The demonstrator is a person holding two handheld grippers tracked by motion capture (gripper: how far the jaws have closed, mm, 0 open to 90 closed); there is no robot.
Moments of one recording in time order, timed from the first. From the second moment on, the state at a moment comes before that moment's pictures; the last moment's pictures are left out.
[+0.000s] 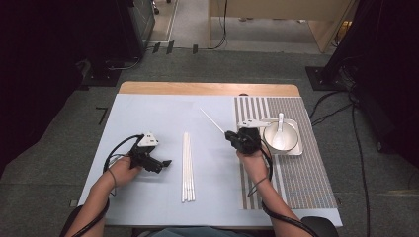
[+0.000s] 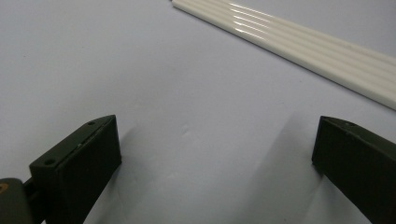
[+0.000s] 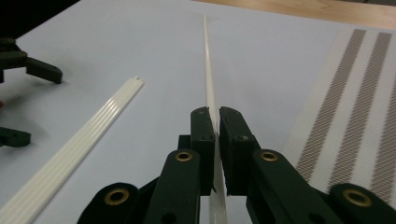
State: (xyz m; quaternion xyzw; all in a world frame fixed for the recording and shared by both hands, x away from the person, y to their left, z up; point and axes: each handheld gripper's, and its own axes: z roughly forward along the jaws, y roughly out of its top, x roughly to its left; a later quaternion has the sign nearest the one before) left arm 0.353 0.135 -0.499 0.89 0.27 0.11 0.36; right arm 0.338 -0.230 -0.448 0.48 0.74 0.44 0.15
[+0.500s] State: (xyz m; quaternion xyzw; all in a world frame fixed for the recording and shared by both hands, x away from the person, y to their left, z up) left arm 0.353 0.135 -0.499 0.89 0.27 0.11 0.36; right arm 0.349 -0.252 -0.428 0.48 0.76 0.41 0.17
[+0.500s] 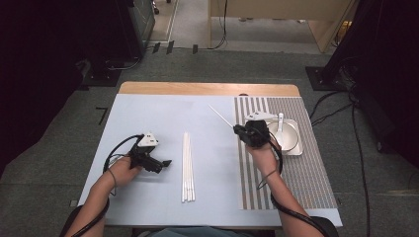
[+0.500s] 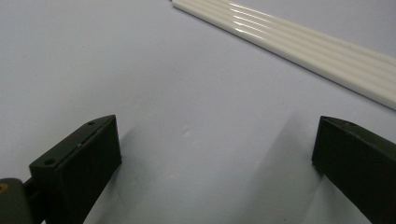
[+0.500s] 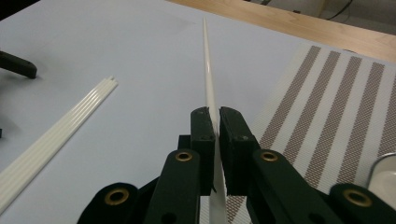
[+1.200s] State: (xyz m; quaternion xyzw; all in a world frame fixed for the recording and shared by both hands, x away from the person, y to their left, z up) left arm 0.353 0.135 -0.499 0.89 0.27 0.10 0.36; right arm 0.347 -0.301 -0.407 0.49 0.75 0.40 0.18
